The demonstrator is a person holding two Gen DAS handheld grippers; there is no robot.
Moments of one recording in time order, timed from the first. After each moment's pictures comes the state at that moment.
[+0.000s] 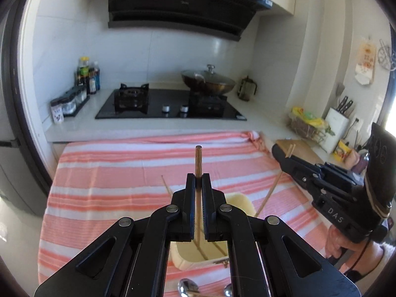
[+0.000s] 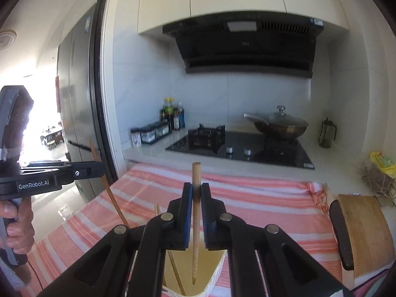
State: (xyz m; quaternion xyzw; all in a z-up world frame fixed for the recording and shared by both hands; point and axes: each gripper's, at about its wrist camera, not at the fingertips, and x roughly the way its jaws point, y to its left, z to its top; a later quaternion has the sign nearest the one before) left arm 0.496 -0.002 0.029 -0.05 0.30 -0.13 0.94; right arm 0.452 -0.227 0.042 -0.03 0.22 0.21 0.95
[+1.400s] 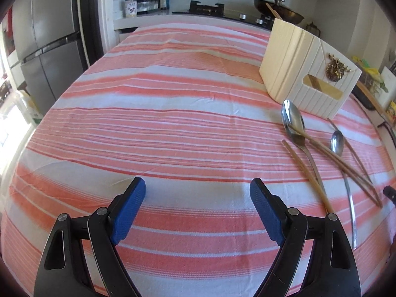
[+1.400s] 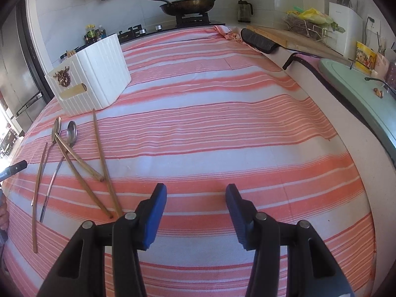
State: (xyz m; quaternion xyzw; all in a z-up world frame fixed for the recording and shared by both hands) left arm 0.335 0.070 -0.215 -0.07 0.43 0.03 0.90; right arm 0.262 -0.383 -0.184 0.04 0.43 0.02 0.90
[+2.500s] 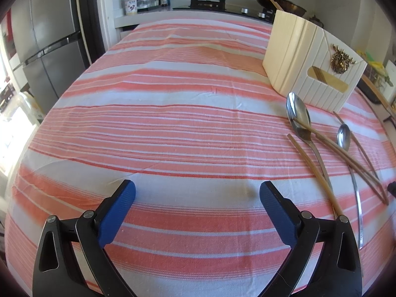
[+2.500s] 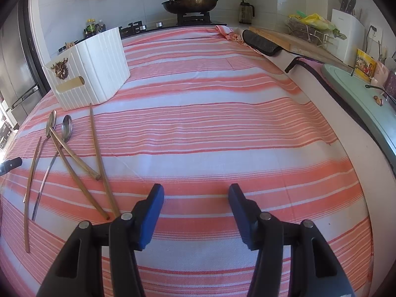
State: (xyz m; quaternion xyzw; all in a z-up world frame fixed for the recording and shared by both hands) left arm 0.335 0.068 -0.217 -0.06 0.44 0.04 0.90; right arm 0.266 -0.376 -0.187 0.02 0.43 0.01 0.90
